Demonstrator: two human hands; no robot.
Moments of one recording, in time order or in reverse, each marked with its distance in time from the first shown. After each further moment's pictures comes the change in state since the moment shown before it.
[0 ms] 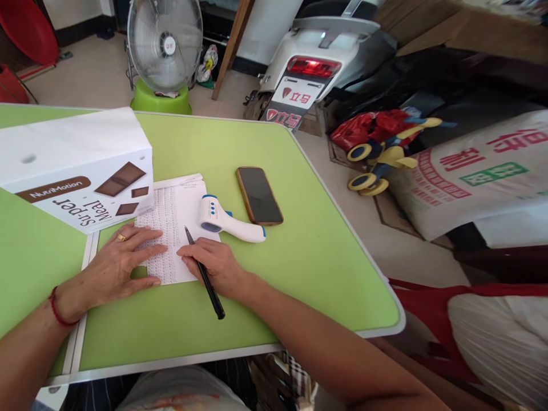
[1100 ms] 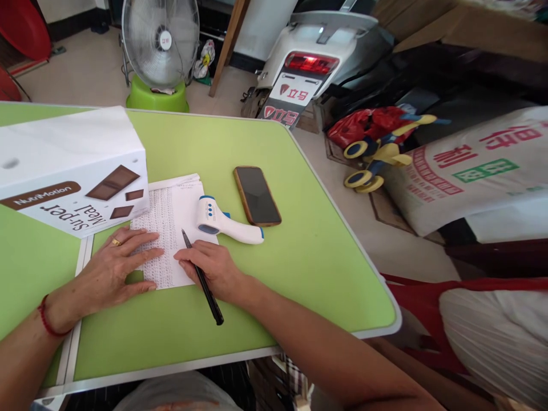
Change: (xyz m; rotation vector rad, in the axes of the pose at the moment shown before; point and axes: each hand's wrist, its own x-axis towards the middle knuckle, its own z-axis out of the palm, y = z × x) left_hand -0.002 -0.003 0.002 0.002 0.003 0.011; right_hand 0.000 -0.001 -0.003 -0.004 -0.028 0.025
